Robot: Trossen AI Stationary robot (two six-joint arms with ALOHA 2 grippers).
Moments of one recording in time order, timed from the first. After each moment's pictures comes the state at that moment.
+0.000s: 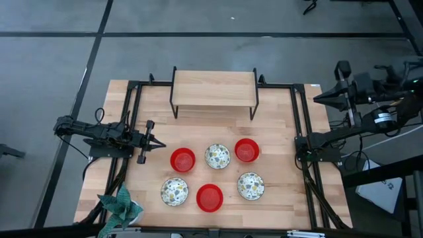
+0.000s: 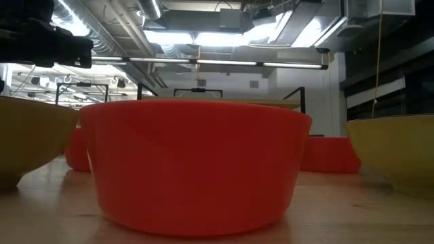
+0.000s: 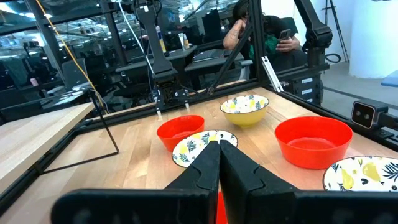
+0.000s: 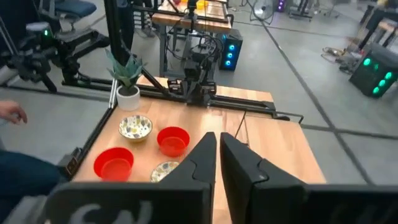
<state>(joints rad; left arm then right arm) -0.19 0.03 0.01 0.02 -0.05 0.20 0.08 1.03 2.04 -1.33 0.08 -0.13</state>
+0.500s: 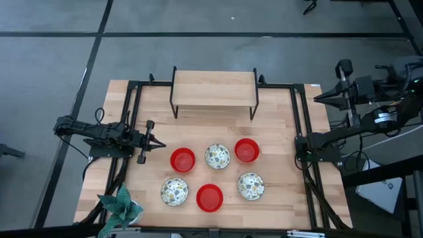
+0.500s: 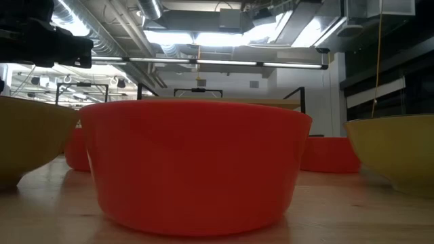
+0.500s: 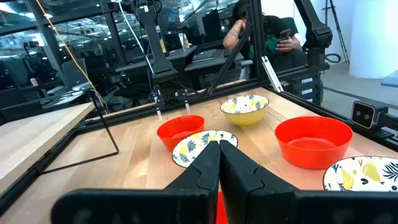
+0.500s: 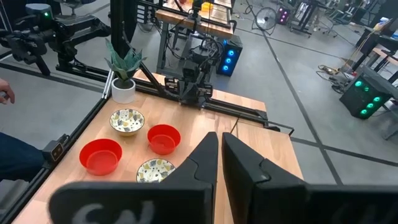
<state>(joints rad) -0.19 0.02 0.01 0.02 -0.05 0.20 0.08 1.03 2.04 -1.32 0.08 -0.24</state>
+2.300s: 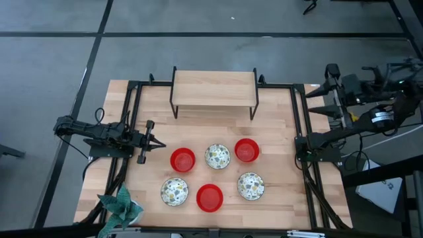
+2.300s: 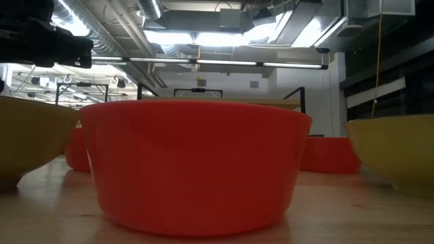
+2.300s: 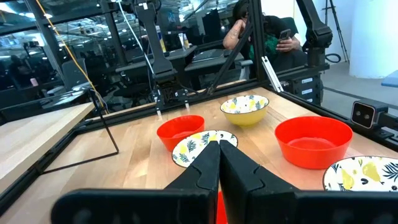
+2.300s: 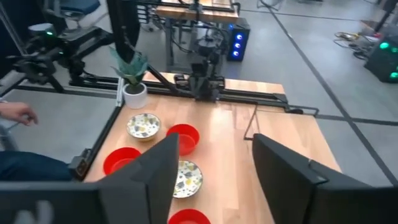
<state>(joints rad) -0.19 0.03 0.01 0.02 -0.05 0.20 0.08 1.07 2.04 -1.31 0.06 -0.06</state>
